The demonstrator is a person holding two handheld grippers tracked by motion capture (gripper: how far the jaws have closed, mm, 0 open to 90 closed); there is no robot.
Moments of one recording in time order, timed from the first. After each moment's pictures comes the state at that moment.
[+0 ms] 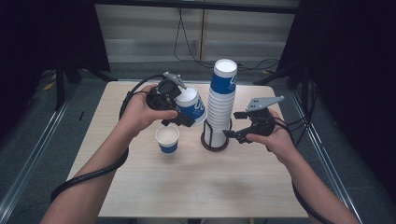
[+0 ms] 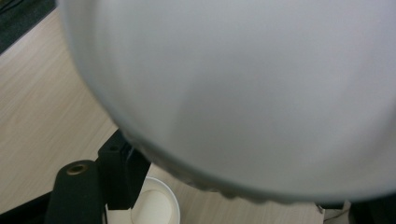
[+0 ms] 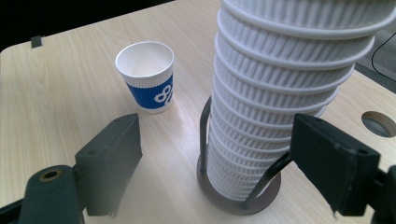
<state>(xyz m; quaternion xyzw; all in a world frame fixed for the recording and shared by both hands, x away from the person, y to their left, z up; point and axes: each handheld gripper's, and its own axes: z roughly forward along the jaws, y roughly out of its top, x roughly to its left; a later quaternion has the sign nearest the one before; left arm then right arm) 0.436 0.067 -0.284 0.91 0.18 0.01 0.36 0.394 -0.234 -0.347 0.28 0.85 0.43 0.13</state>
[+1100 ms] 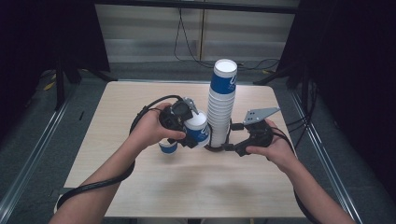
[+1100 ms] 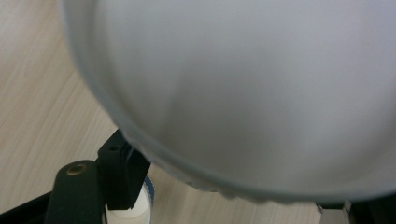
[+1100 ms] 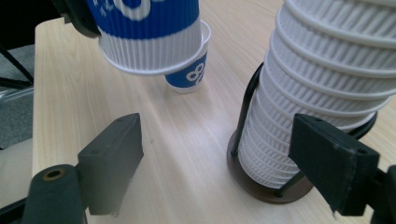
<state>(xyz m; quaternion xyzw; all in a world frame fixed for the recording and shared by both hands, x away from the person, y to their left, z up) 0.418 0.037 -0.328 0.96 0.13 -0.02 0.27 0.376 -0.230 -0.367 0.24 0.86 0.43 0.10</state>
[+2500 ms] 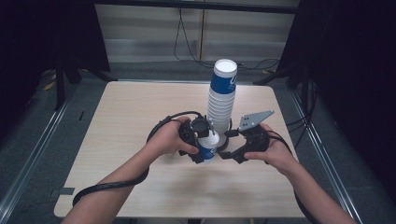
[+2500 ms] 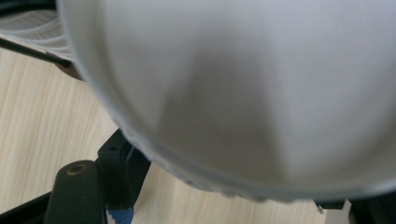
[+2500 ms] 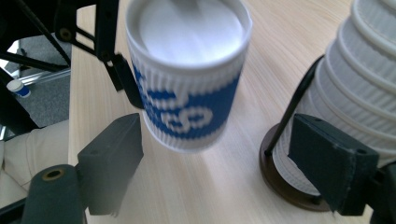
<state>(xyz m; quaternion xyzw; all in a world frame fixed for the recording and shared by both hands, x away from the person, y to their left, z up) 0.406 -0.012 -0.366 0.98 0.06 -0.04 0.17 0.368 -0.217 -0.369 0.20 0.88 0.42 0.06</state>
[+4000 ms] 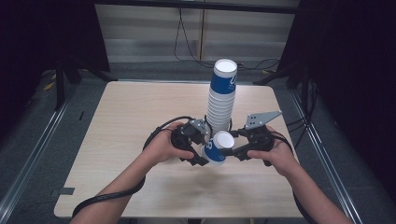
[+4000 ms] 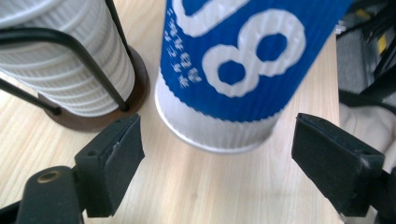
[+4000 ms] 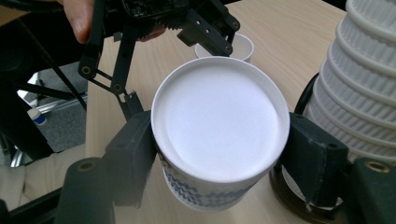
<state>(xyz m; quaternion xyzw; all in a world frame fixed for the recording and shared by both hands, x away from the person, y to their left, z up) 0.404 0.014 -0.392 0.93 0.08 -0.05 0.35 0.363 -0.228 -0.367 0.21 0.85 0.48 0.04</state>
